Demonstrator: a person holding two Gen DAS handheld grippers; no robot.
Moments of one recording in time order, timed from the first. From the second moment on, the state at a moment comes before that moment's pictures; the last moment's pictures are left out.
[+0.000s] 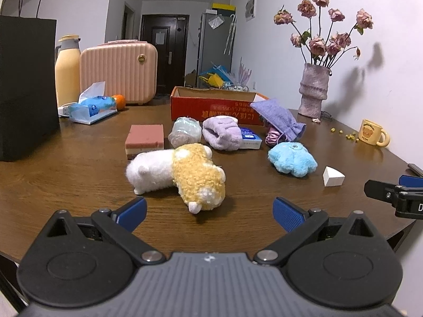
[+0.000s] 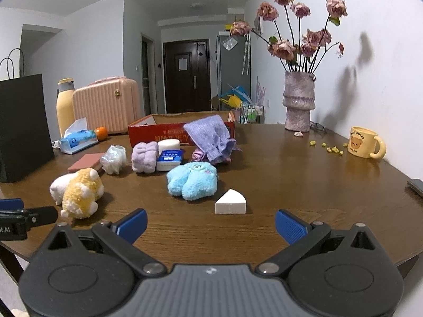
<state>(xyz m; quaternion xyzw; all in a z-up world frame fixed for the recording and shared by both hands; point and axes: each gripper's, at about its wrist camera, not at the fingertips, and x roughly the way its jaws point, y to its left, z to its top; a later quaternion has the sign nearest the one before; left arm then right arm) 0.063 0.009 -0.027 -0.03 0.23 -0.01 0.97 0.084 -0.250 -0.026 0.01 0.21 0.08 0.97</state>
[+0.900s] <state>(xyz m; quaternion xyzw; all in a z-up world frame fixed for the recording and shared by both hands) 0.127 0.008 -0.043 -0.04 0.28 0.01 0.96 0.155 -0.247 -0.053 0.02 0.28 0.10 0.96</state>
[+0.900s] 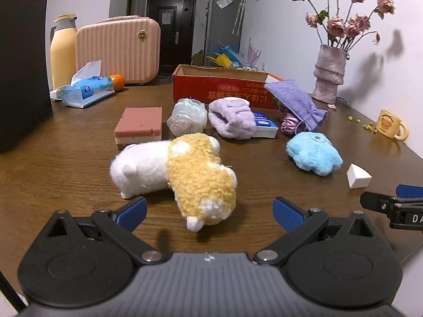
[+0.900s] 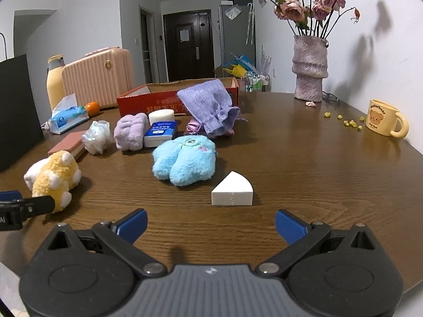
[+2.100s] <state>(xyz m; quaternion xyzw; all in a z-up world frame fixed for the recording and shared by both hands) 0.180 0.008 -0.045 -0.04 0.27 0.01 0.96 0.226 -0.243 -0.066 0.00 0.31 0.09 0.94</state>
